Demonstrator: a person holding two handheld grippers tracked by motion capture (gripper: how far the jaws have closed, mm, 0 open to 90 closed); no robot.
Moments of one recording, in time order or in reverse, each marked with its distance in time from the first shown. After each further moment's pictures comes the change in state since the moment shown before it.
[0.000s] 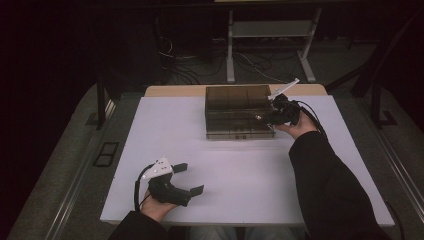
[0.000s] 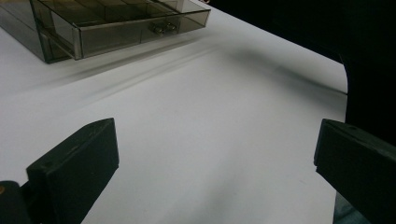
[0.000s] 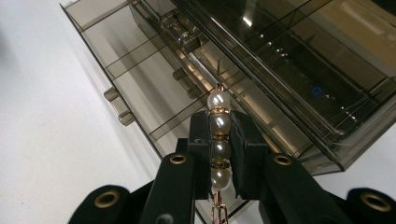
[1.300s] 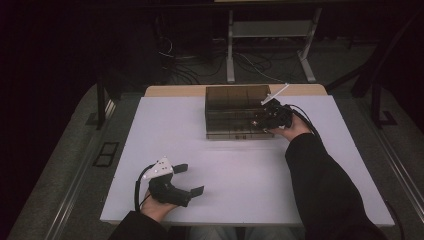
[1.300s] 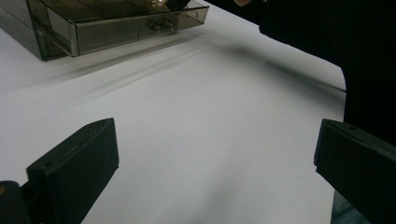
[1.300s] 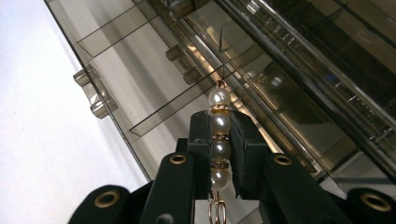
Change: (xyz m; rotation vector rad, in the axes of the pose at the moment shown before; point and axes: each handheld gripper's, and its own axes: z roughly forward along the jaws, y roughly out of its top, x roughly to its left) left arm -0.001 0.000 0.001 0.013 -0.006 -0.001; right arm -0.007 -0.004 0.034 0.076 0.026 -0.007
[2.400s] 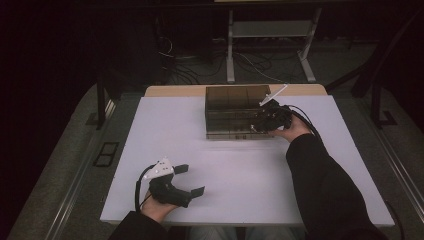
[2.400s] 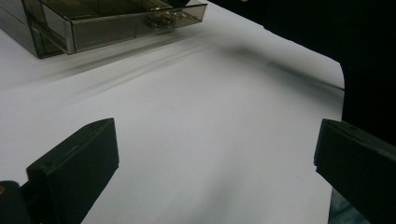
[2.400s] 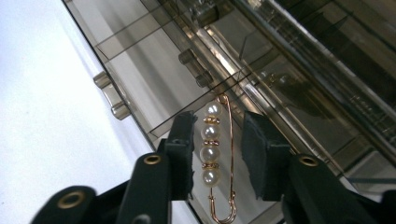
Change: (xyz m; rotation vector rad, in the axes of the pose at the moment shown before) left arm -0.001 0.000 0.001 0.007 -0.007 0.000; right arm 0.014 0.003 -0.008 -0.004 -0.020 -0.015
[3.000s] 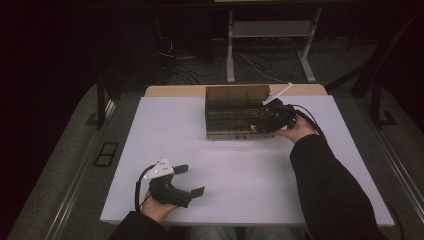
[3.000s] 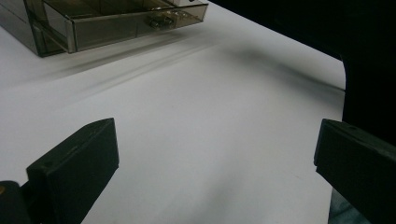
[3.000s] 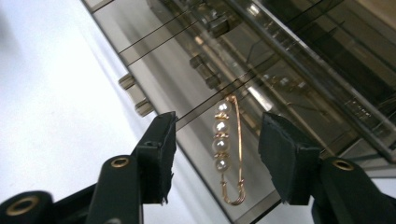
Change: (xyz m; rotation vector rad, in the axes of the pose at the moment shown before) left arm 0.000 -0.001 0.000 -0.002 0.003 -0.008; right arm 0.009 -0.002 -0.019 -0.016 0.003 0.004
